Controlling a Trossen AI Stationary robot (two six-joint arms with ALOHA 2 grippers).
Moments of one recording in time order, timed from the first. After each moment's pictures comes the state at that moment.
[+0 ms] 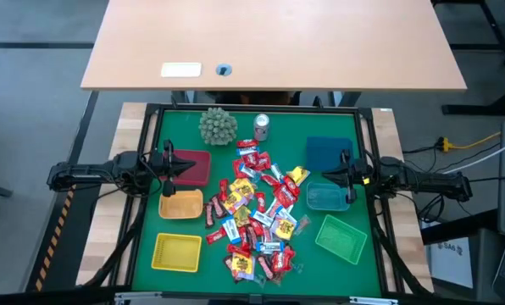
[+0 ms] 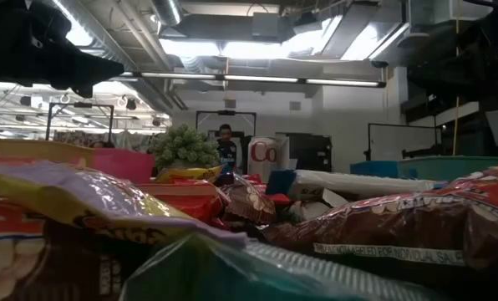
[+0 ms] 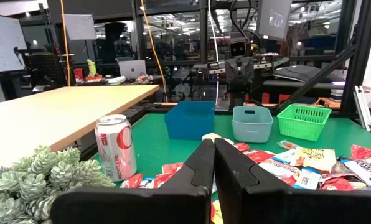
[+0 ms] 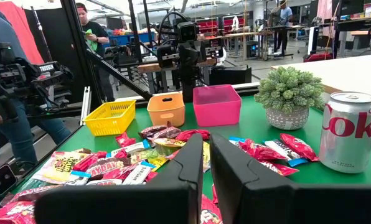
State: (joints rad) left arm 0.04 0.01 0.01 0.06 -0.17 0.04; right arm -0.03 0.00 0.01 0.01 -0.06 0.11
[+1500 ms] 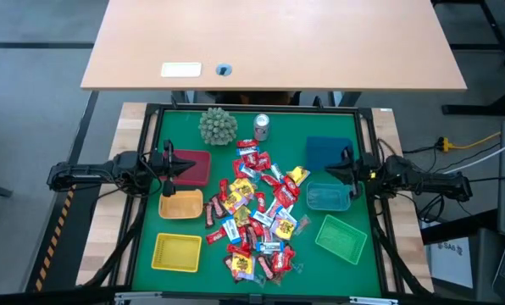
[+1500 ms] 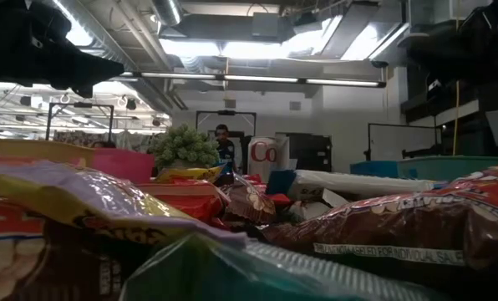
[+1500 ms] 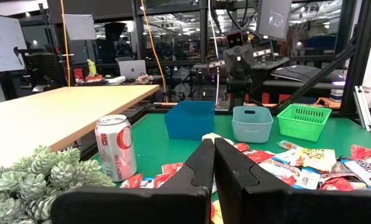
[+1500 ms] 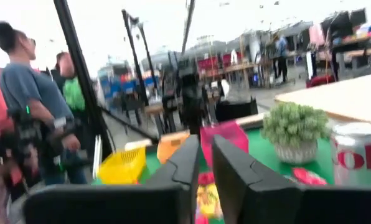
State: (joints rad) left arm 0.04 0.01 0.01 0.06 -0.17 0.04; right arm -0.03 0.00 0.01 0.20 -0.02 0.24
